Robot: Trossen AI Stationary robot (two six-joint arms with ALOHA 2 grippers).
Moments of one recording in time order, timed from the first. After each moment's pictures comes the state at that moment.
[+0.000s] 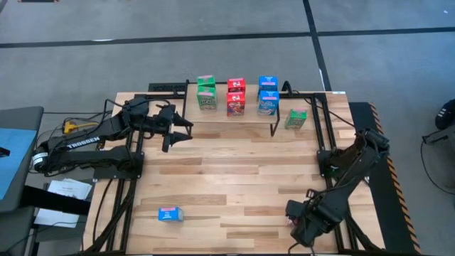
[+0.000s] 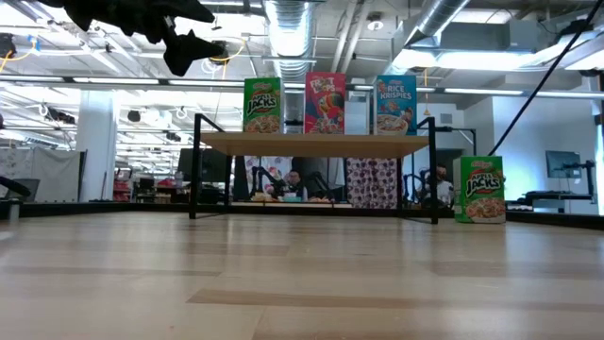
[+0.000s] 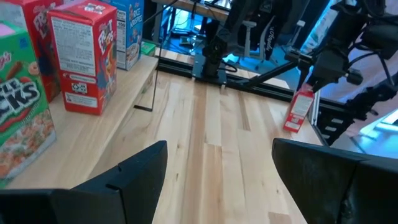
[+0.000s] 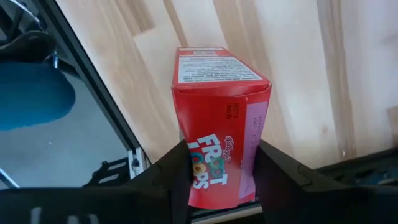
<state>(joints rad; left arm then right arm) 0.43 0.78 0.65 -0.05 0.40 -0.17 0.86 1.67 1.41 -1.25 -0.09 1.24</state>
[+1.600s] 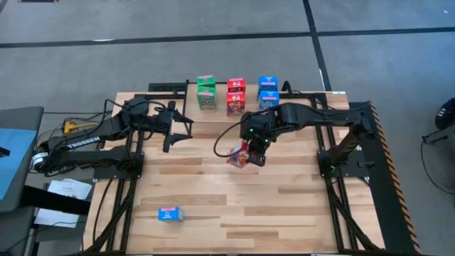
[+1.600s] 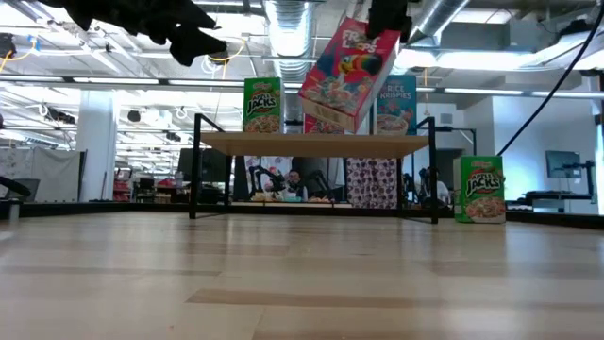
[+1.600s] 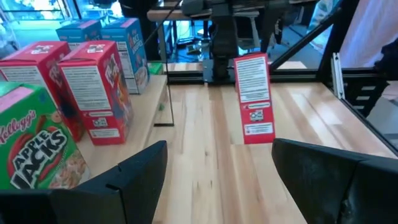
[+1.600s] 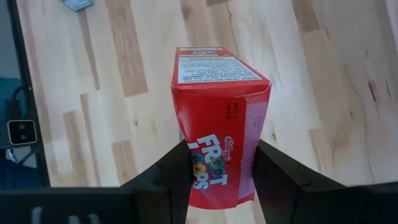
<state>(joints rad) 0.43 0.79 0.65 -0.04 0.38 0.10 -0.01 1.67 1.74 -1.19 -0.08 0.25</state>
